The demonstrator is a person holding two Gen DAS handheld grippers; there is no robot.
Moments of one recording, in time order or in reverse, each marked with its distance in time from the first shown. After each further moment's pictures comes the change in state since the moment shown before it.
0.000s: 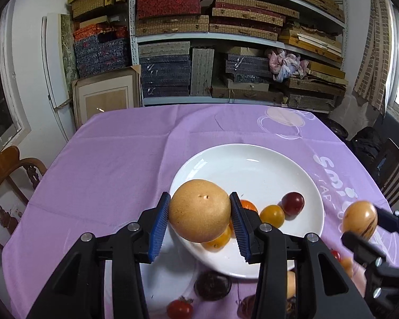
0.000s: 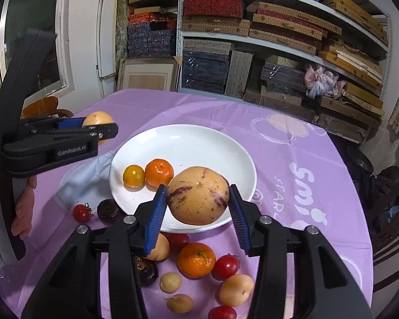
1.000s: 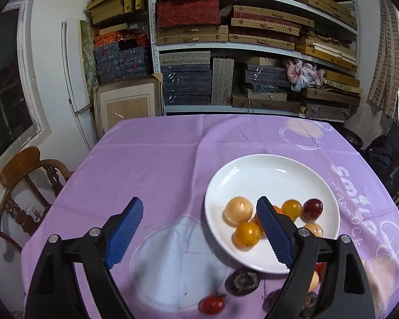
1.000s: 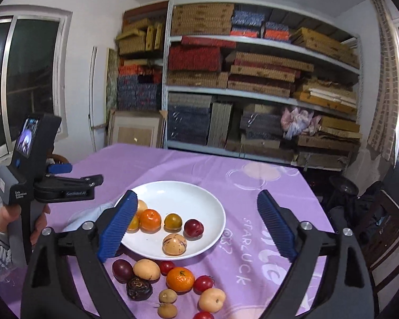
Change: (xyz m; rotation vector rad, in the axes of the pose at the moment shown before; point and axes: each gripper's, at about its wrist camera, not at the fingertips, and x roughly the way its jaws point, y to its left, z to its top) left arm -0.048 0.036 -0.012 -0.018 -0.069 0.108; right arm -0.106 -0.019 -0.007 0.046 -0.343 -0.083
